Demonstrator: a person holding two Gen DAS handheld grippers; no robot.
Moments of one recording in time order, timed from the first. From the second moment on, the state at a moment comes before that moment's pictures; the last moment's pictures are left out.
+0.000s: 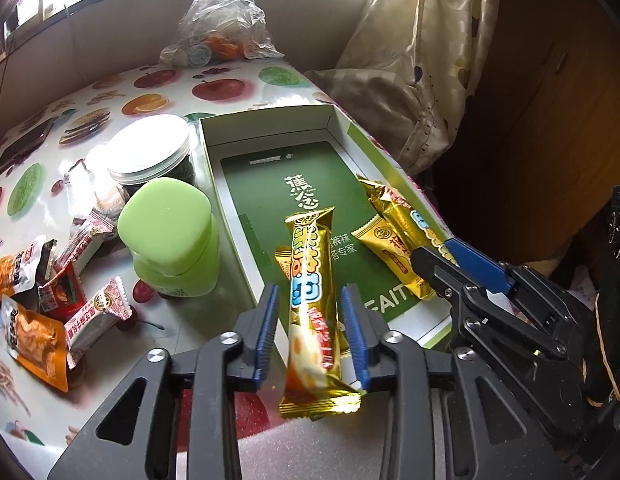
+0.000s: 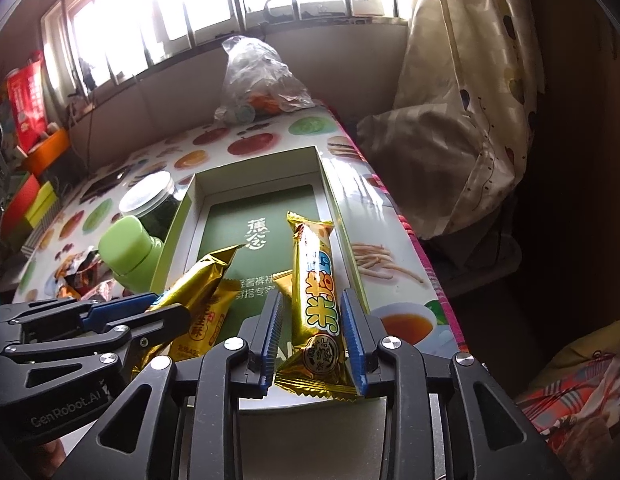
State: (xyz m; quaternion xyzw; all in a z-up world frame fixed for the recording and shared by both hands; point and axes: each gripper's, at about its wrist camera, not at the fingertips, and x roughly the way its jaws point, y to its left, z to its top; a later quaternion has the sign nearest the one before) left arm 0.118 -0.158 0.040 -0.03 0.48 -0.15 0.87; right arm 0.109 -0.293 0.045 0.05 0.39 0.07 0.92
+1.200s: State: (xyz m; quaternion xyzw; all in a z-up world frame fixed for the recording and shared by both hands) left arm 0.057 -0.074 0.081 -0.05 0.40 -0.11 0.91; right arm 0.059 -0.240 0.085 0.06 0.35 0.09 0.93
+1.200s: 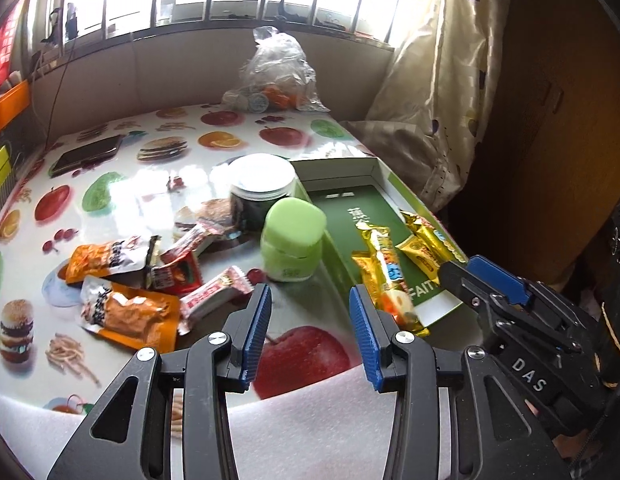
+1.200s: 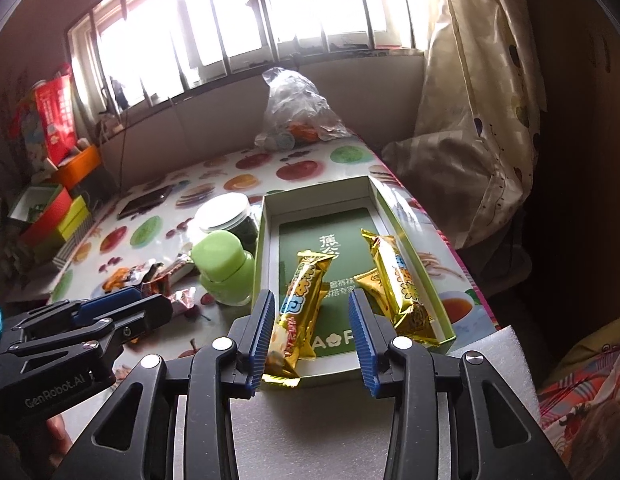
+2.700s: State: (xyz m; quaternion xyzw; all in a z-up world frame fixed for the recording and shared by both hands) left arm 0.052 0.085 0.034 -0.11 0.43 0.03 0.90; right arm 0.094 -0.080 0.044 -0.03 0.40 0.23 0.89
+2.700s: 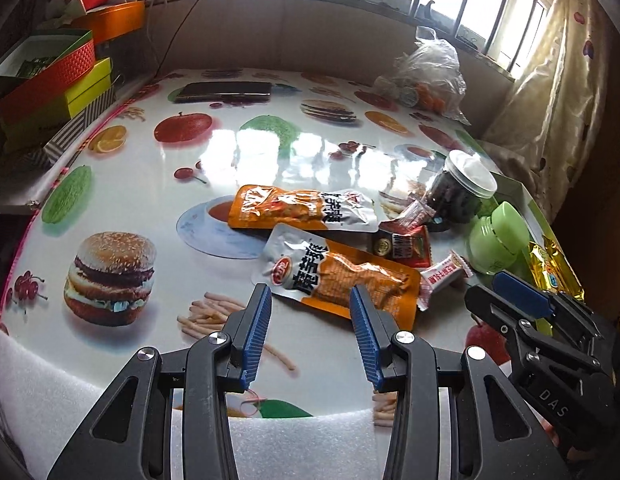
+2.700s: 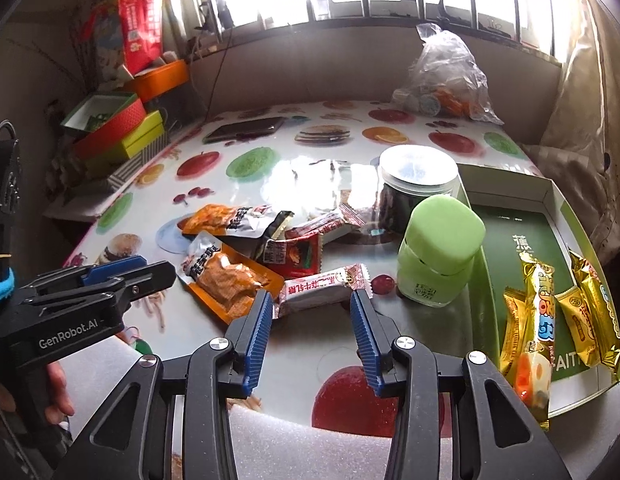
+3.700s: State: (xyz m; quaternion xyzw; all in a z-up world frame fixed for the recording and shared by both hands) left arm 0.055 0.132 0.014 -0.16 0.46 0.07 0.87; right arm 0.087 -0.004 0.010 -0.01 0.47 0.38 0.79
